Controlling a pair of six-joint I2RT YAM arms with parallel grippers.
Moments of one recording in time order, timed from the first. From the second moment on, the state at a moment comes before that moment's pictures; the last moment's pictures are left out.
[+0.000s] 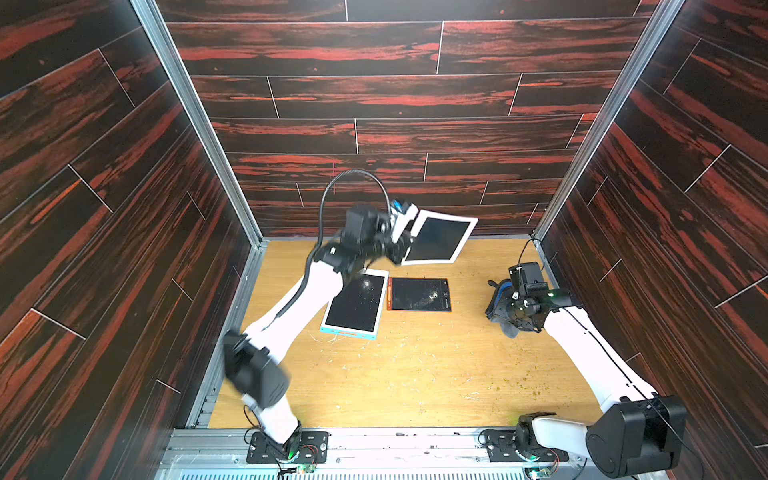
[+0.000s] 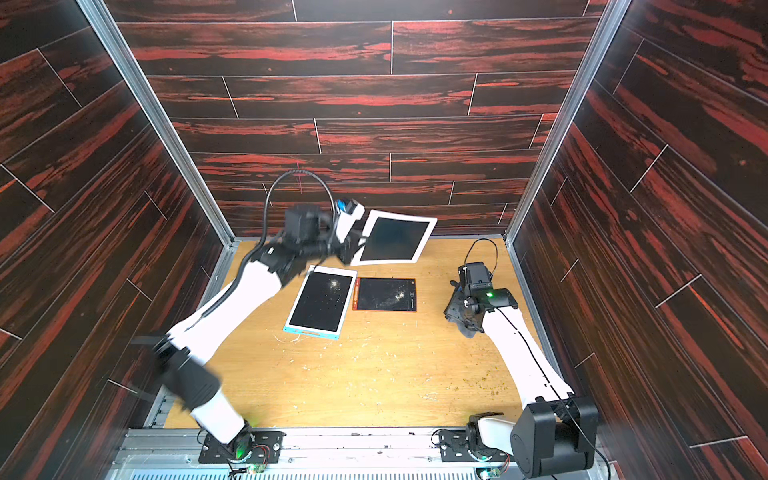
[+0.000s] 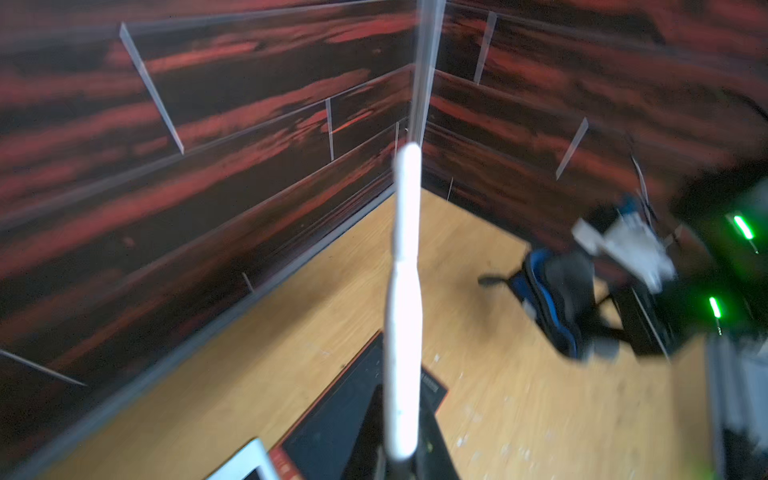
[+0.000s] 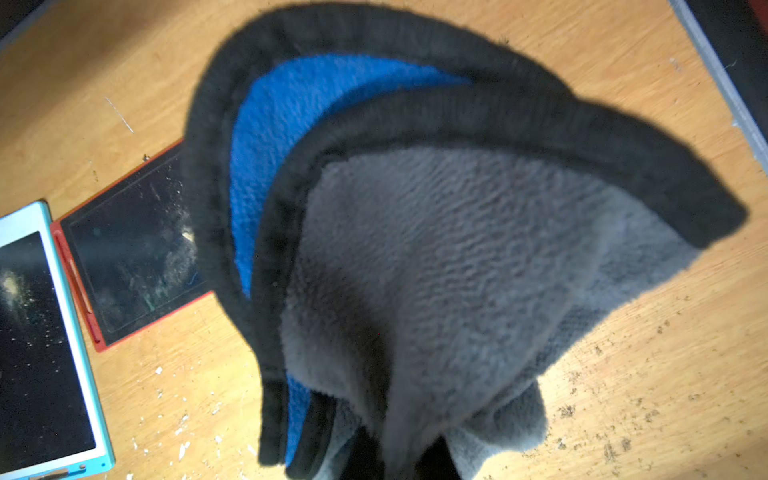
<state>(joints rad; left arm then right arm) -0.48 1.82 1.82 -0.37 0.48 -0.04 0.18 1.27 1.07 -0.91 0.13 0.61</state>
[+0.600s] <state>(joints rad) -0.34 2.61 2.48 -0.34 0.71 -0.79 0.18 1.24 1.04 -0.90 0.08 0.61</state>
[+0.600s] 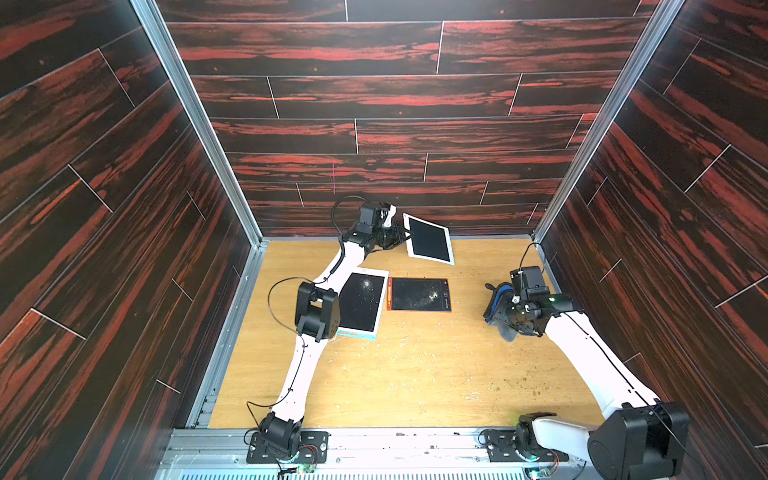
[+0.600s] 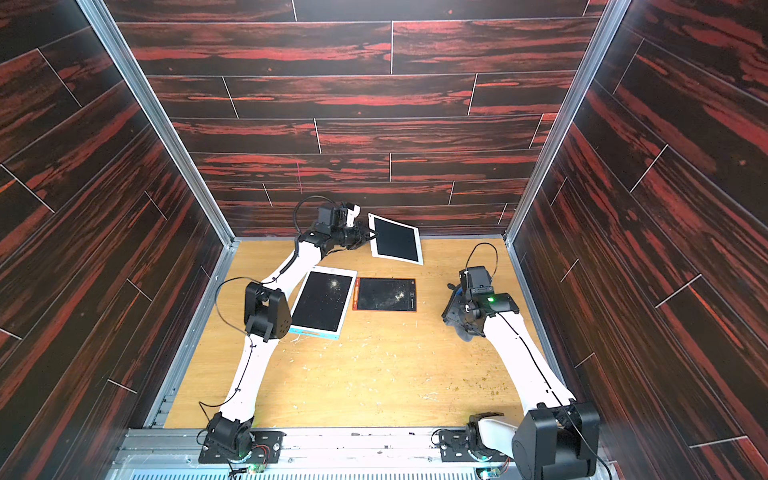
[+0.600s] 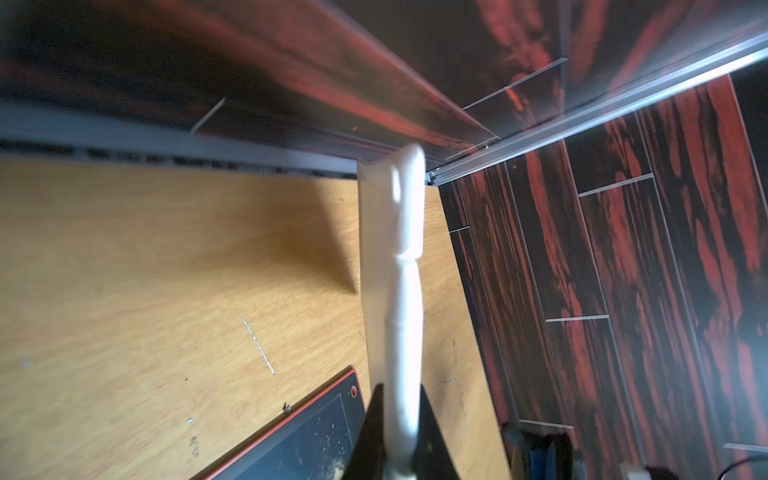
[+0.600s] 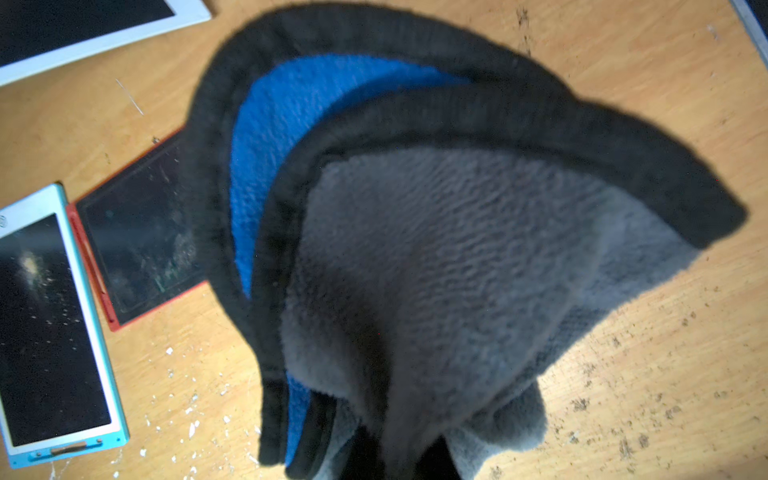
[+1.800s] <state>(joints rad) -0.25 2.81 2.61 -0.57 0.82 -0.86 0.18 1.22 0.98 -0.89 0.00 0.63</state>
